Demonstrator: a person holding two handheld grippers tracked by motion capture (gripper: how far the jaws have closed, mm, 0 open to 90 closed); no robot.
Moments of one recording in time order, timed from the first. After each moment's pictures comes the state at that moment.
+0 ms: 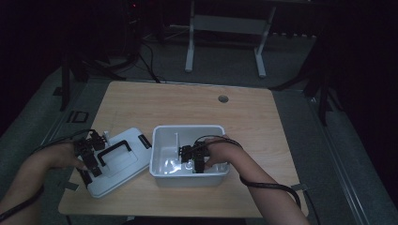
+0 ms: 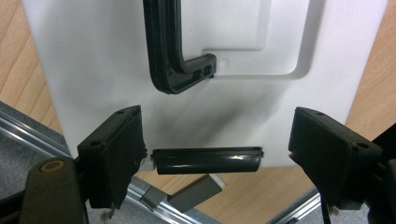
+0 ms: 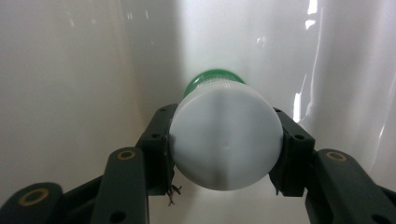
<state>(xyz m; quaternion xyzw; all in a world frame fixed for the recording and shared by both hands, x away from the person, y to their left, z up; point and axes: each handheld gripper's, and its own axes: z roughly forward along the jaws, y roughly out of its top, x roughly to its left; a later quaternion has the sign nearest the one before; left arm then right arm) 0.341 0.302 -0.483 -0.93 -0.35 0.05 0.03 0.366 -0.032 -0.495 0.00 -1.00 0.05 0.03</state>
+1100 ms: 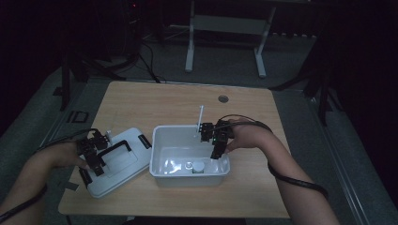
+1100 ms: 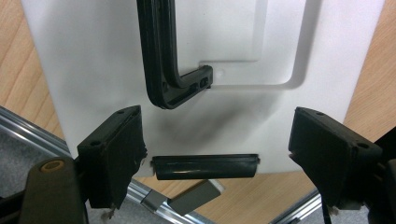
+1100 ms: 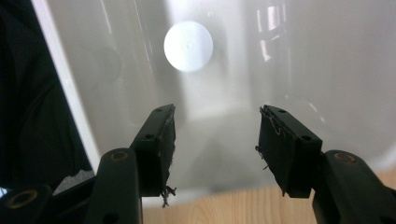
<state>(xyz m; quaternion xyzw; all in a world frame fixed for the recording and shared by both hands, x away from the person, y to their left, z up) 0.344 0.295 -0.482 -0.94 -0.35 0.05 0.04 0.370 -0.088 -0.387 -0.05 -1.00 -0.02 -0.01</state>
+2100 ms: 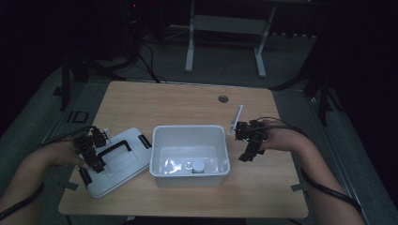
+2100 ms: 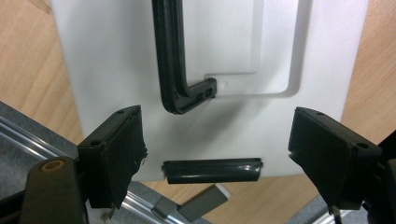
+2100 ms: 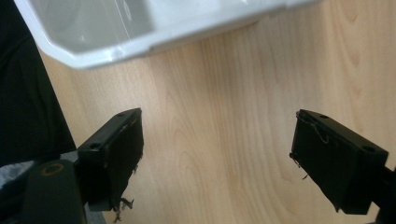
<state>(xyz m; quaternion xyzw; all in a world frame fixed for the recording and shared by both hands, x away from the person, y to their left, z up) 0.342 0.299 -0.470 -0.94 -0.34 0.02 0.00 0.373 -0.184 -0.386 -0.10 -0.99 -0.04 -0.03</state>
